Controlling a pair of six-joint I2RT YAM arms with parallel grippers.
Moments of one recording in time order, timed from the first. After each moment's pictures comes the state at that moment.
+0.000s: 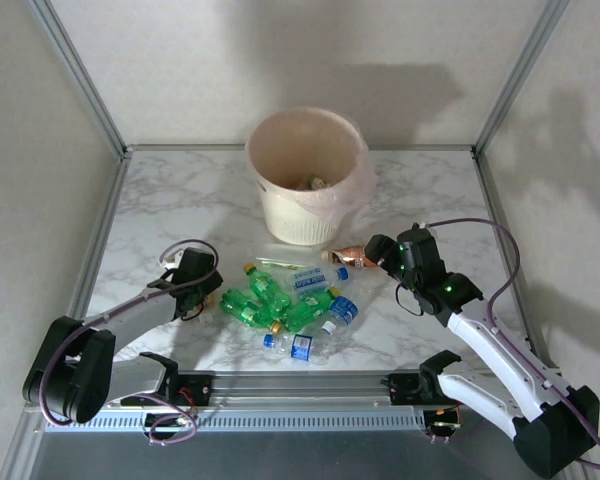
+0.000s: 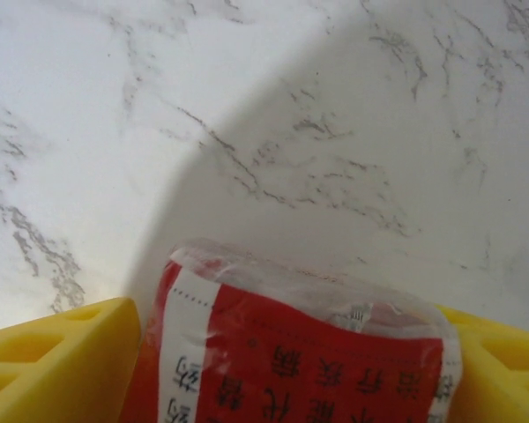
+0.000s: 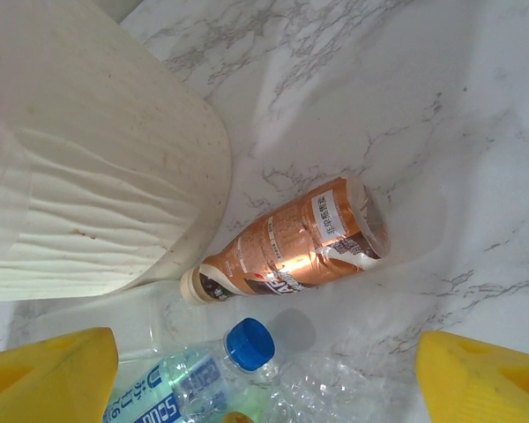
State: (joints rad) left arm -0.30 1.23 0.43 -0.24 -0.30 -0.92; right arm 0.51 0.88 0.70 -0.53 0.18 0.88
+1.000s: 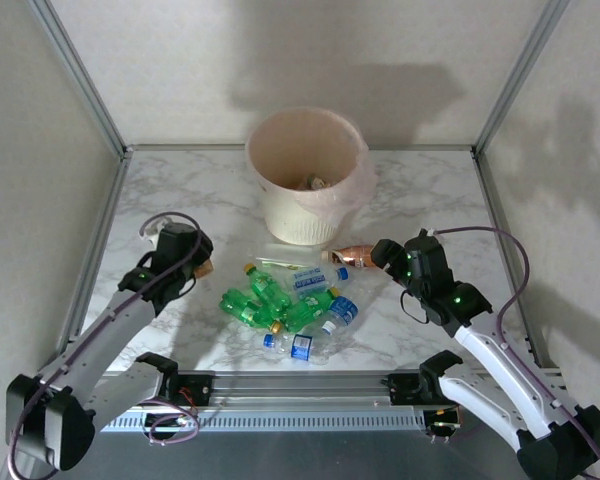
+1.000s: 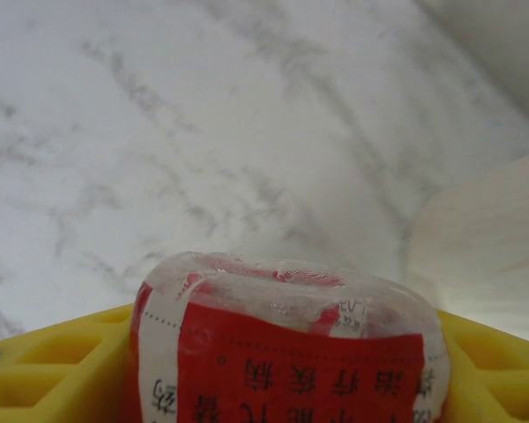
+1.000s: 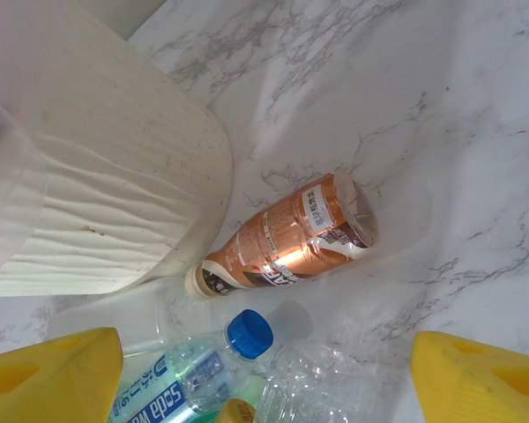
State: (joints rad) left arm -0.30 0.96 0.71 -0.46 -0.32 -0.90; right arm 0.51 0.78 0.68 -0.57 0.19 0.91
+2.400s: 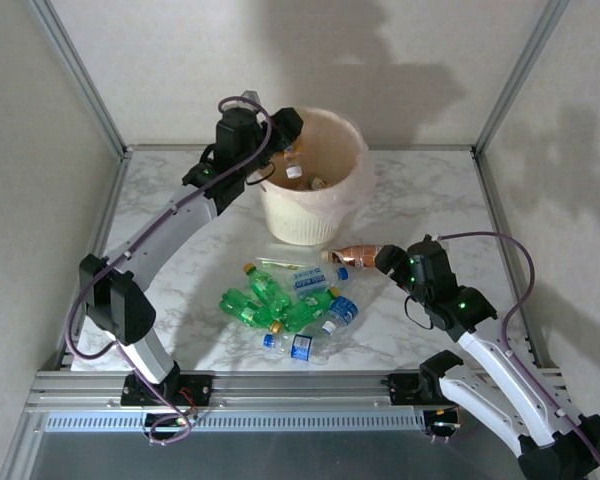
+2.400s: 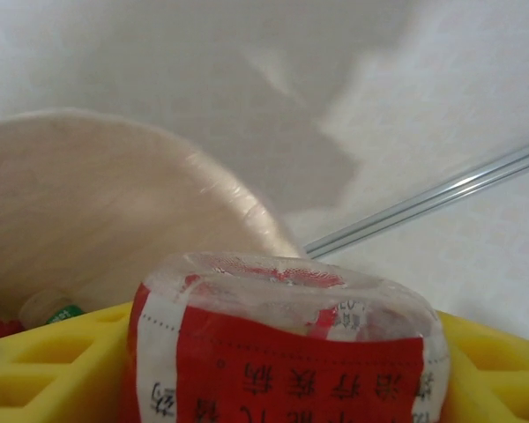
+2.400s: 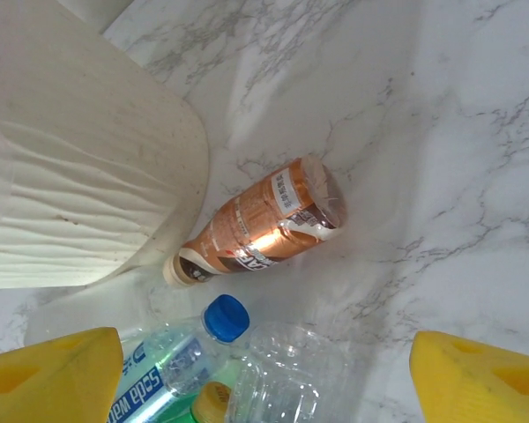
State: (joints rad) left arm -0.51 1.70 1.66 -0.15 -0.03 -0.91; right arm 0.51 0.74 0.68 -0.65 0.20 0.92
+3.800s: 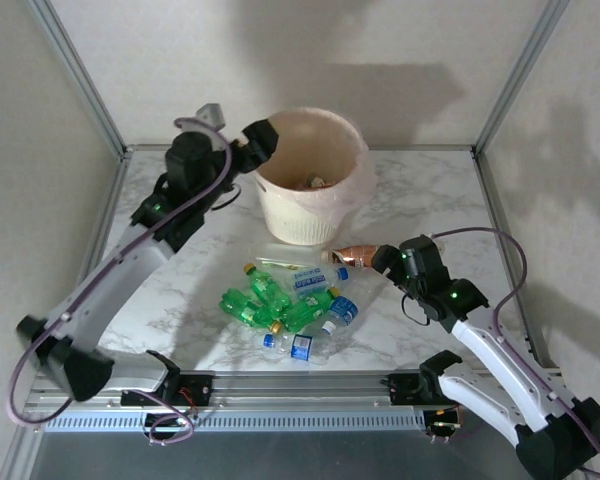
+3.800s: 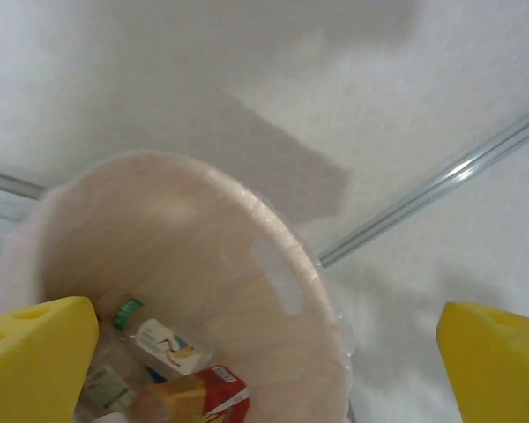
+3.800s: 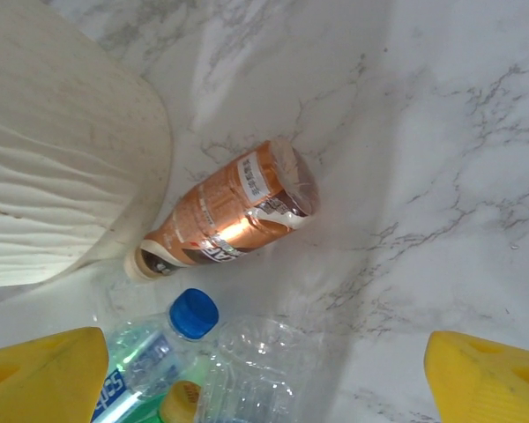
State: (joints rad) left arm -0.52 1.29 1.40 -0.22 -0.13 -0.76; right arm 0.51 0.84 0.69 -0.67 0.21 0.93
